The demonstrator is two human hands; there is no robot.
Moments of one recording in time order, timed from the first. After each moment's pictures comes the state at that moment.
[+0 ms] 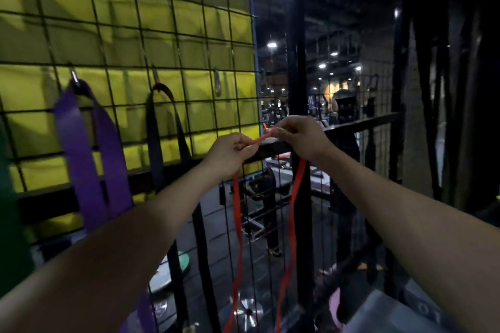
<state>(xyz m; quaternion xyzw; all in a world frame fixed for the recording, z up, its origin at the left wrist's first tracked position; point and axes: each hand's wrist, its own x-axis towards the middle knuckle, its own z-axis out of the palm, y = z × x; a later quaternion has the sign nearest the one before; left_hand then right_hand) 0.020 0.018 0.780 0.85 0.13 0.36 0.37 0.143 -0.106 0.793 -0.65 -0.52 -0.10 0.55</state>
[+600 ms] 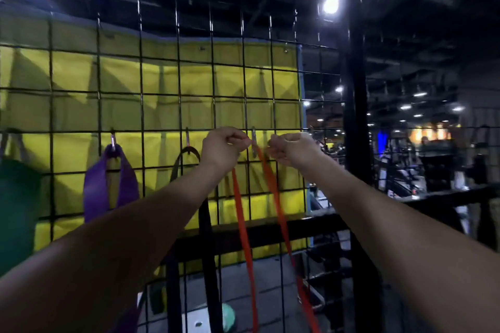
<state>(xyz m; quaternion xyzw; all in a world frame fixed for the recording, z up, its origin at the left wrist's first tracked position) 0.039 0.082 0.893 0.74 0.21 0.59 0.23 0.180 0.010 0.895 -0.54 -0.52 0.14 0.65</state>
